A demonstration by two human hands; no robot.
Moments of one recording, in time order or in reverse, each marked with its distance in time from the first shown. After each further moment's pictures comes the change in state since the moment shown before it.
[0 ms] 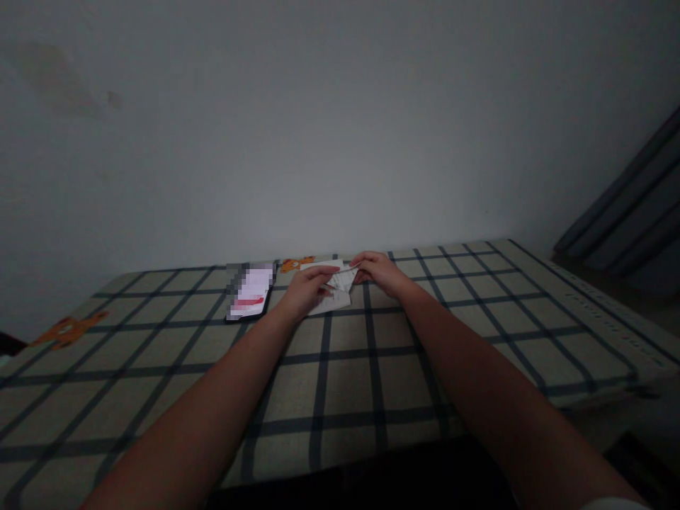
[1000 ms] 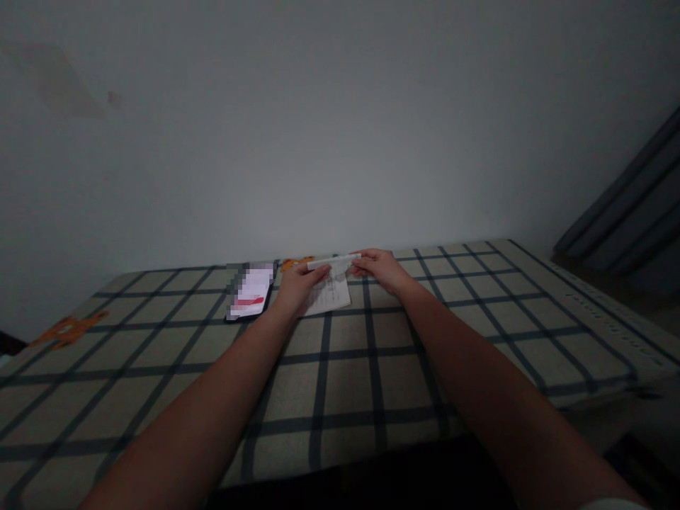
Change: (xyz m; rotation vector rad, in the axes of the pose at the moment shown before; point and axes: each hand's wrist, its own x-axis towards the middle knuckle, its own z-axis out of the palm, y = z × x) left_hand 0.001 0.003 0.001 -0.140 0.152 0.053; right_hand 0.003 0.002 -0.005 0.037 0.006 -0.076
